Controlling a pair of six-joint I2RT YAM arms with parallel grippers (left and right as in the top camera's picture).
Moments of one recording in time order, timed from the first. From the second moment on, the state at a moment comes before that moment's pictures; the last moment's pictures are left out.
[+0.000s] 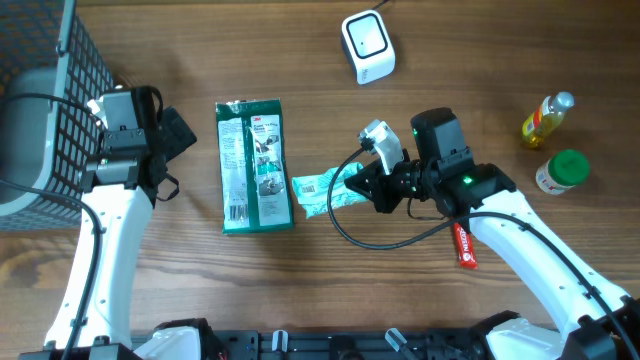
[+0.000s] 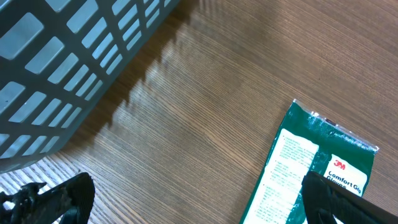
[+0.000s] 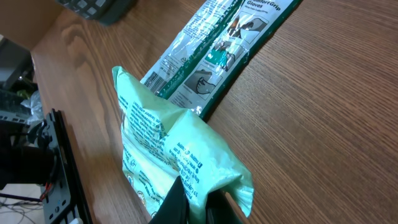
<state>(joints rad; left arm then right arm) 0.08 1.34 1.05 -0.65 -0.27 -0.48 0.40 1.39 0.87 -0.40 -0.67 -0.07</state>
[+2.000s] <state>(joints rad) 0.08 1.34 1.05 -0.65 -0.27 -0.48 0.46 2.04 1.46 0.19 0.58 -1.01</state>
